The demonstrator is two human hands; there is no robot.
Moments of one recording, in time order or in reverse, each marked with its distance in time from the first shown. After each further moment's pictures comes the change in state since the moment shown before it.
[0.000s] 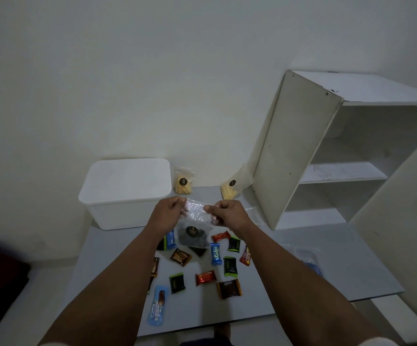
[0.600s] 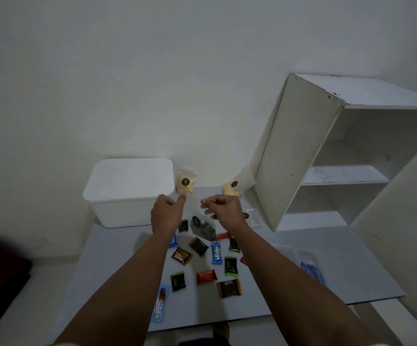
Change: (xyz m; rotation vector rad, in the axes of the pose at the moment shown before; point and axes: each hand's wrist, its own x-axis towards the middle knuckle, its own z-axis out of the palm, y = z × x) left_hand -0.010 0.008 0.013 -0.125 0.359 -0.271; right_hand 0.002 -0.003 0.021 -0.091 0.129 -0.179
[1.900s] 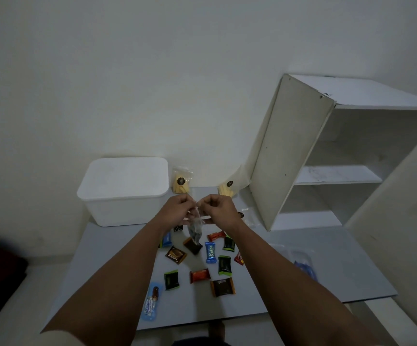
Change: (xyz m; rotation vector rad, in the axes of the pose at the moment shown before) left_hand -0.014 0.025 0.007 -0.032 -0.565 0.042; right_hand -0.018 -0.018 -0.011 0.037 -0.134 0.073
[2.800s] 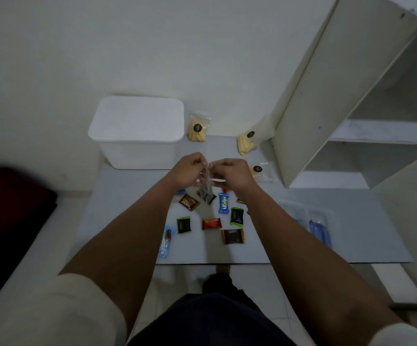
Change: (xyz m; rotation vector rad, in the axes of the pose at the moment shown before) left_hand 0.009 -0.036 0.004 0.039 0.004 -0.053; right_hand 0.012 0.039 0.011 0.099 0.043 0.239
